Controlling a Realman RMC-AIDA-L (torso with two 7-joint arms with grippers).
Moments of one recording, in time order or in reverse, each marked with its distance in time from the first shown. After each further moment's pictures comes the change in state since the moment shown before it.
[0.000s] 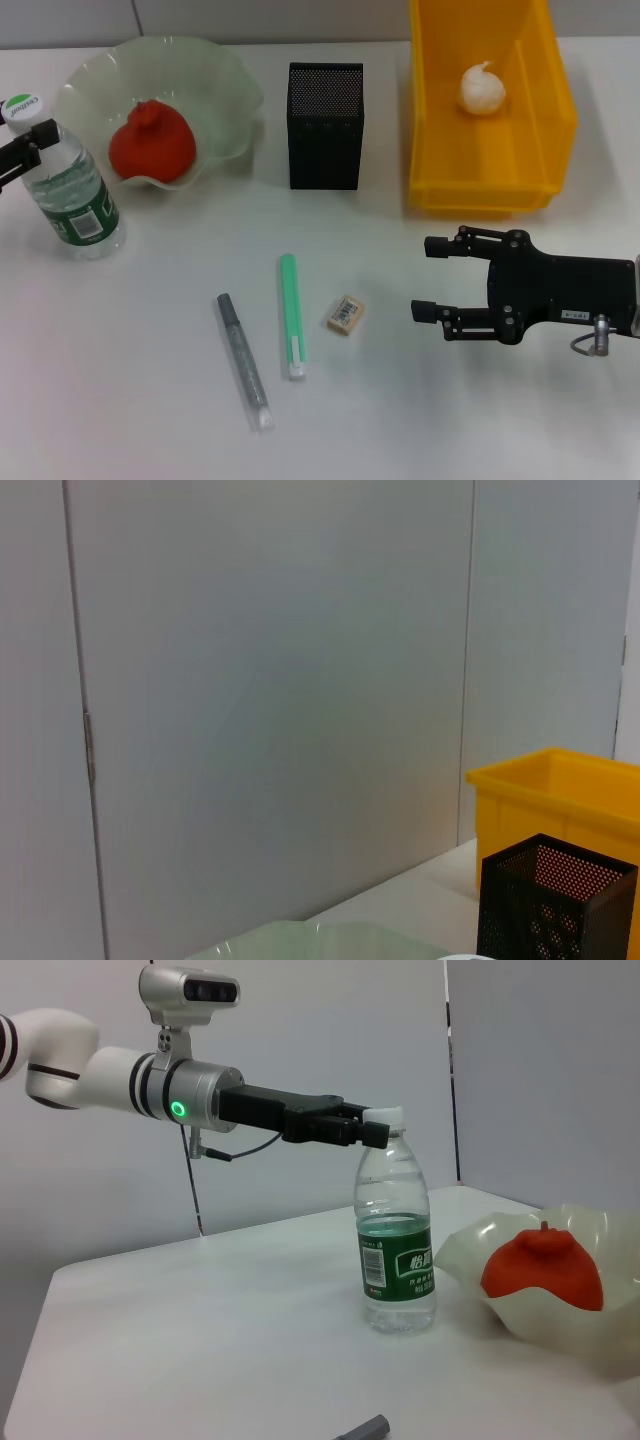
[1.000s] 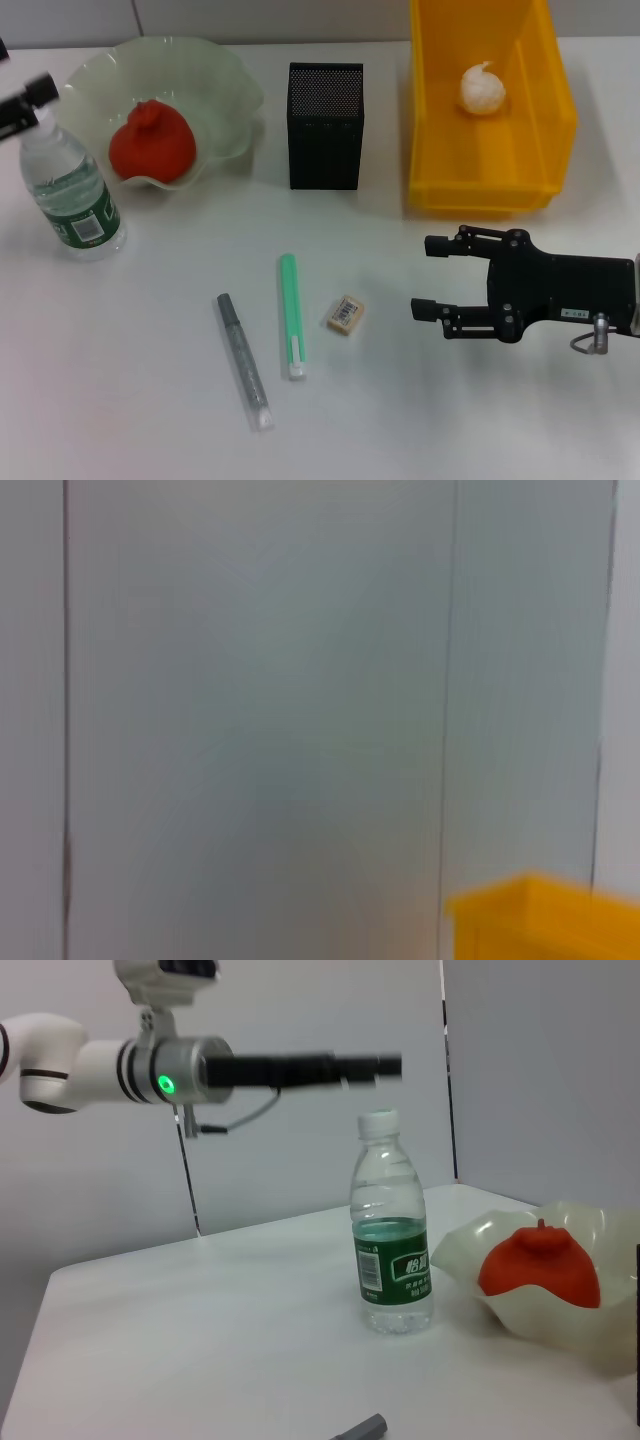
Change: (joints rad) left arm 0.016 -0.006 -0.001 0.005 -0.182 0.098 -0.018; right arm 0.002 0.000 0.000 0.000 0.000 0.006 0.011
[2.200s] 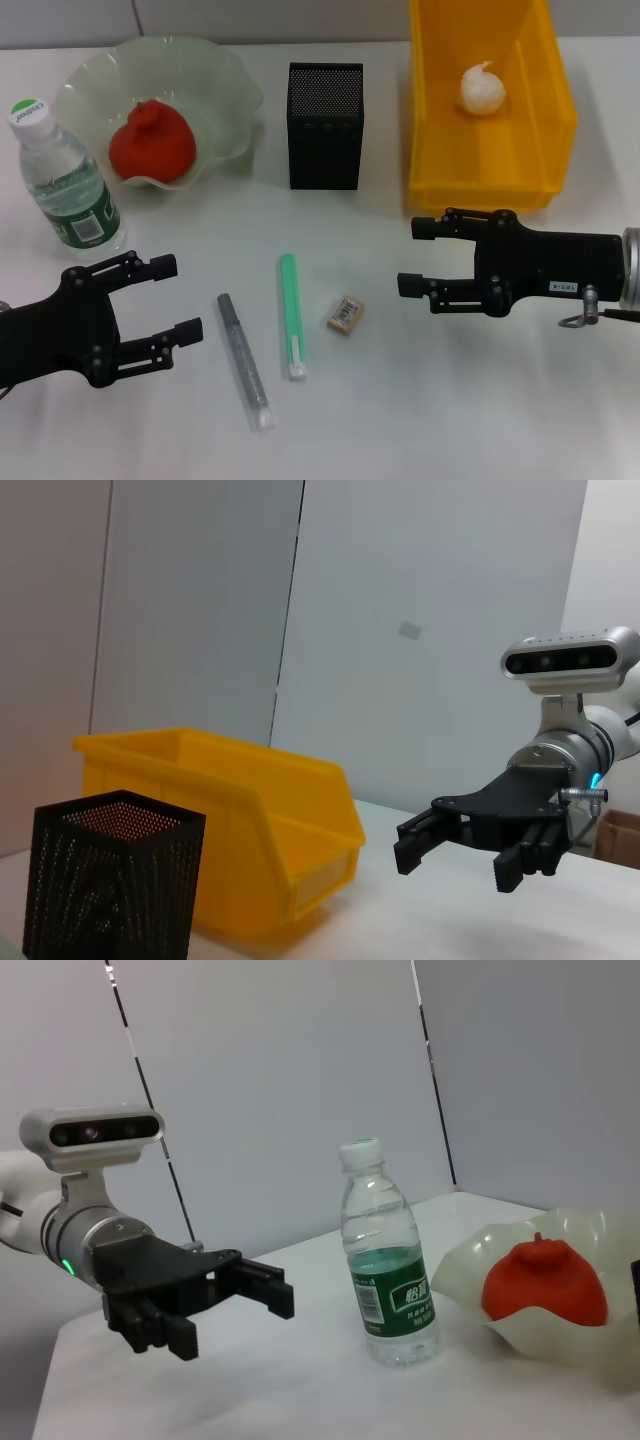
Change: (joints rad) left arm 0.021 0.017 0.143 -0.370 0.229 0.167 0.315; right arm 0.048 -0.001 0.004 -0.002 0.008 -0.008 0.153
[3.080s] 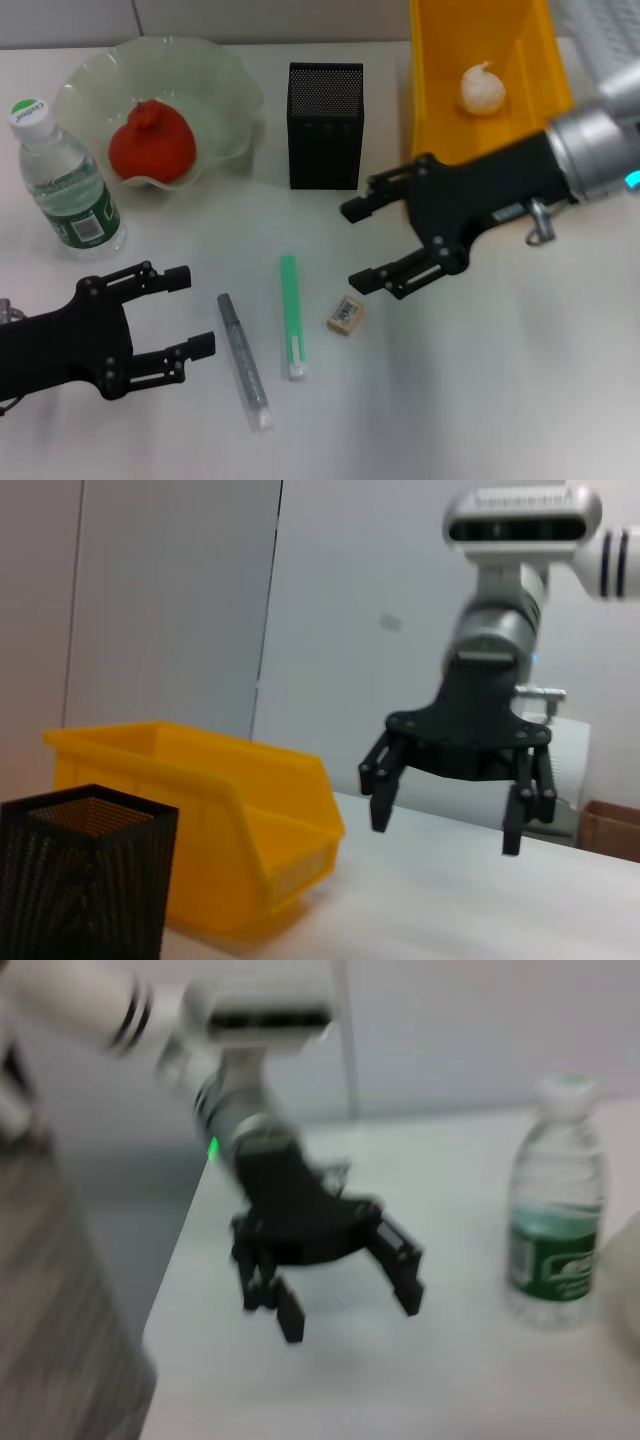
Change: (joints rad) left arm -0.003 -0.012 0.012 -0.003 0.014 -0.002 0.022; right arm 0.224 -0.011 -0.367 -0.425 -0.098 -0.075 0.362
